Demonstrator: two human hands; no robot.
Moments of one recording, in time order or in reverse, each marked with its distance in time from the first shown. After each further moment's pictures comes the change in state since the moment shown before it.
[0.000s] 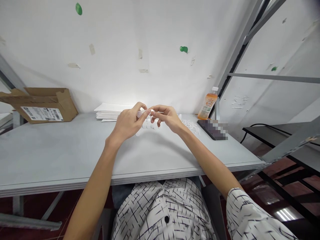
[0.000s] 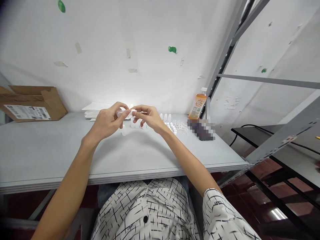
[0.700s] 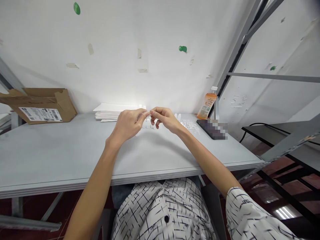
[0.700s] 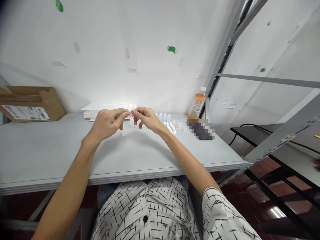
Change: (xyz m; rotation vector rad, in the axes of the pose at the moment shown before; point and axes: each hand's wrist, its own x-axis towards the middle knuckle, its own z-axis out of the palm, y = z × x) left_hand 0.001 -0.002 0.002 0.080 0.003 0.096; right_hand 0.002 0.004 0.002 -0.014 -0.052 0.037
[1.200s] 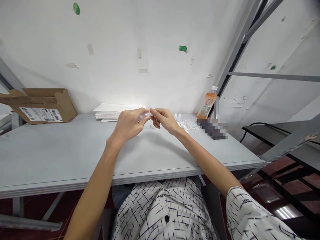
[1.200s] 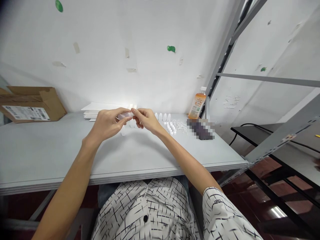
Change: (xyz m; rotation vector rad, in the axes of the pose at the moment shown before) left_hand 0.000 -0.006 0.007 0.025 0.045 0.050; right_hand 0.000 0.005 0.009 -0.019 0.122 0.014
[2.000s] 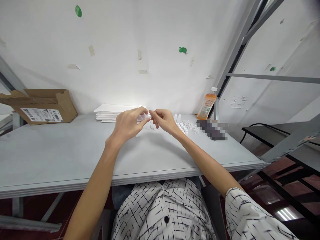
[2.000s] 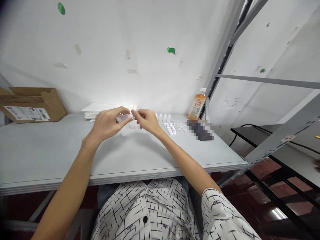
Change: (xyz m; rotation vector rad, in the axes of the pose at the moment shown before) left_hand -0.001 0.001 -0.002 0.099 0.008 -0.044; right_hand -0.002 0.005 0.000 -0.272 0.126 -0.072
